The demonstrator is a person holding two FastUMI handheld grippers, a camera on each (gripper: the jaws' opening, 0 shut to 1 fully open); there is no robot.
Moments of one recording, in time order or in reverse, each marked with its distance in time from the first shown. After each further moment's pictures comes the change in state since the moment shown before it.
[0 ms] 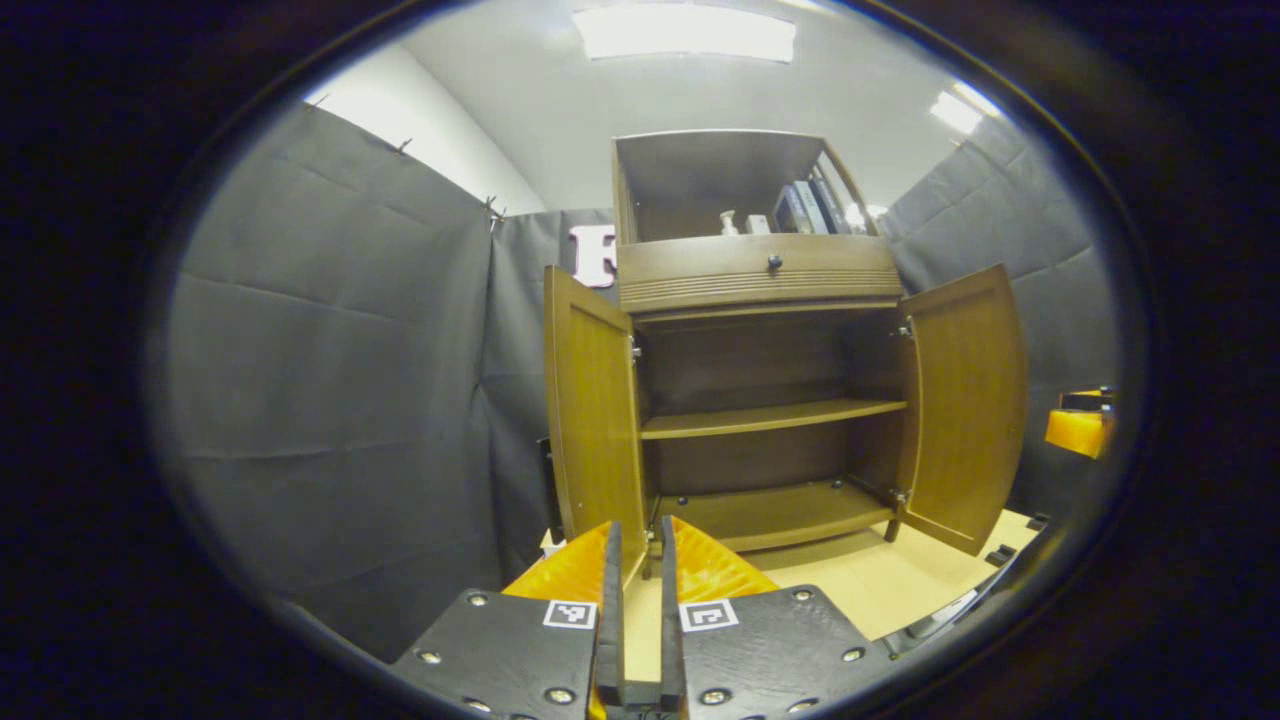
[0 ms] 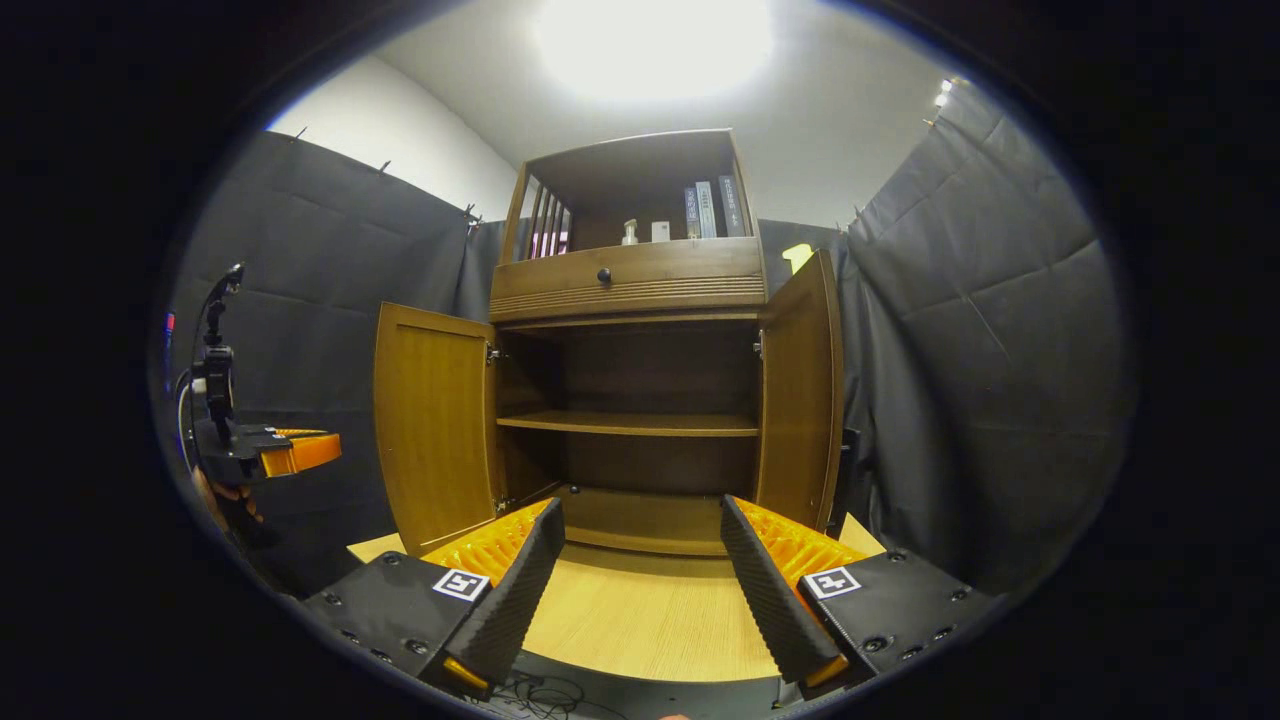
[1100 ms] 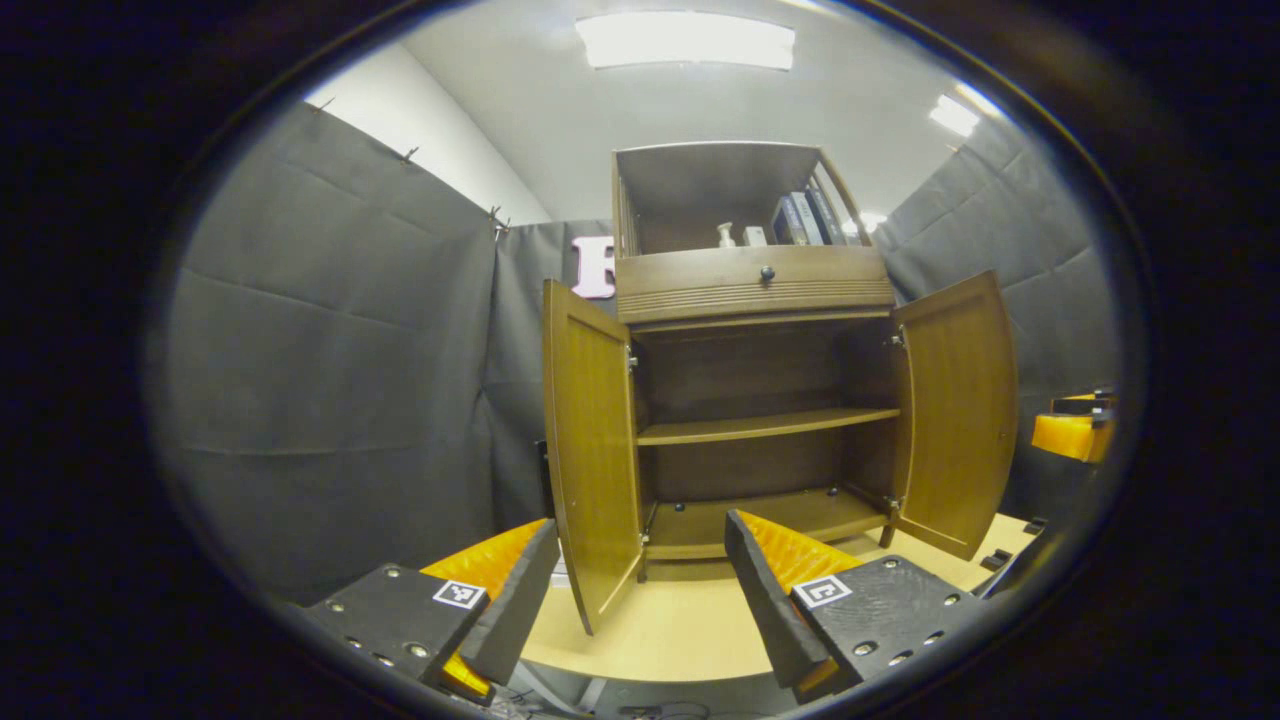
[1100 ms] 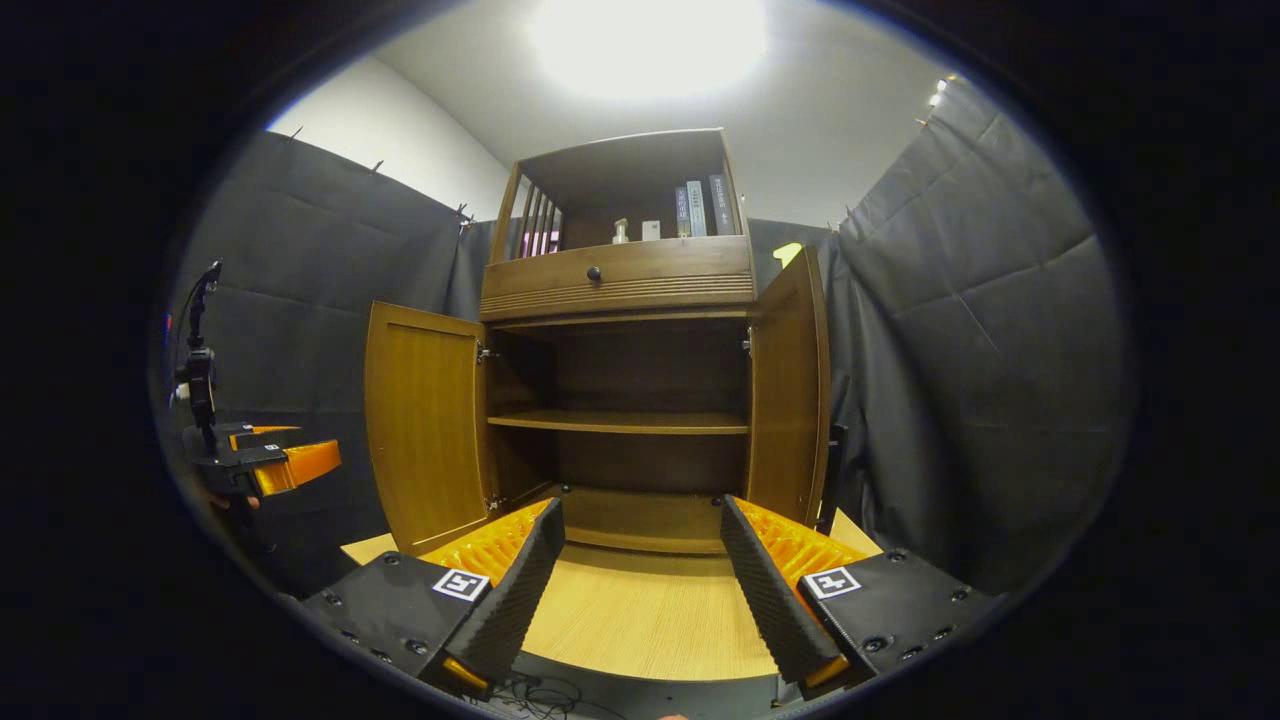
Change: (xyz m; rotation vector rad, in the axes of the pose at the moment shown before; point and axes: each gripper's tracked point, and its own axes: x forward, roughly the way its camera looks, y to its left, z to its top) left arm -0.012 -0.008 0.001 0.006 -0.036 0.019; right arm 0.000 -0.009 -0.005 0.013 0.008 -0.026
